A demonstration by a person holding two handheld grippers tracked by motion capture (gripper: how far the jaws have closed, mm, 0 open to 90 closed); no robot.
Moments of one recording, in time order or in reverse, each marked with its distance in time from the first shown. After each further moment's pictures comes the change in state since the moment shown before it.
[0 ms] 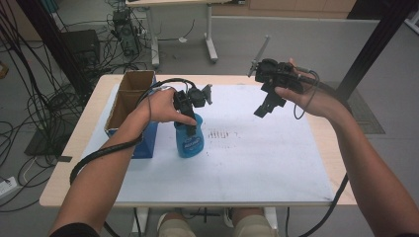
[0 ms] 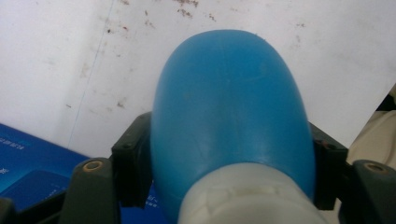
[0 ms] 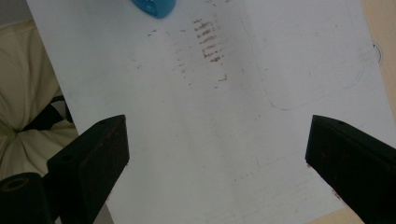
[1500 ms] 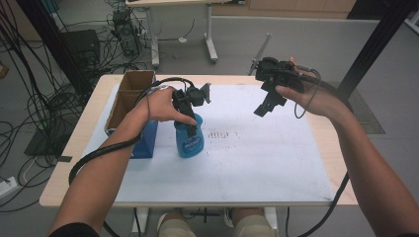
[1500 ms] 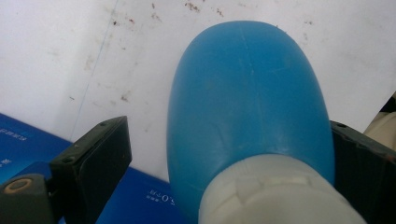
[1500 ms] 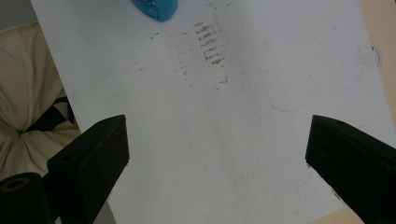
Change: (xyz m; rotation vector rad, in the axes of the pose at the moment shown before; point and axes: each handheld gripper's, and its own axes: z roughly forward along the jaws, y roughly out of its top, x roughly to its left) left arm 0.004 0.000 0.001 0.010 0.005 -0.036; right arm 0.000 0.000 -0.005 -0.008 0.004 0.000
